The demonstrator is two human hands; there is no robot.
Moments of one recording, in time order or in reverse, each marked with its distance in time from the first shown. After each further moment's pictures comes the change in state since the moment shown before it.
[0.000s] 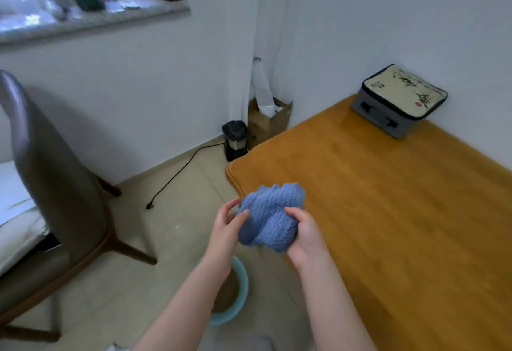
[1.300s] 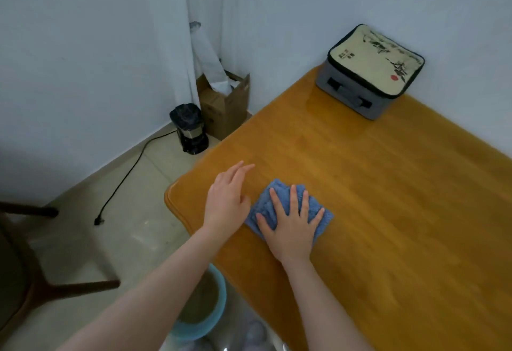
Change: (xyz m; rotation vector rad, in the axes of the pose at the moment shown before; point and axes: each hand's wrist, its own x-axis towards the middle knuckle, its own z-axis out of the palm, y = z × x) left_hand 0.151 0.016 0.118 1.197 -0.268 0.638; right_hand 0.152 -0.036 -0.079 -2.006 0.491 -0.559
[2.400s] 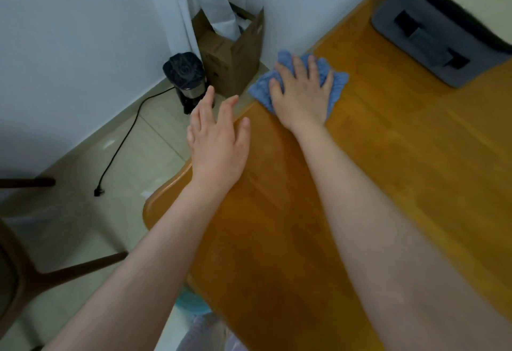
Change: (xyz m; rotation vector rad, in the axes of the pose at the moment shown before) left_hand 0.130 -0.040 0.011 0.034 0.060 -0.269; right_hand 0.271 -0.064 -0.025 0.012 0.047 -0.115
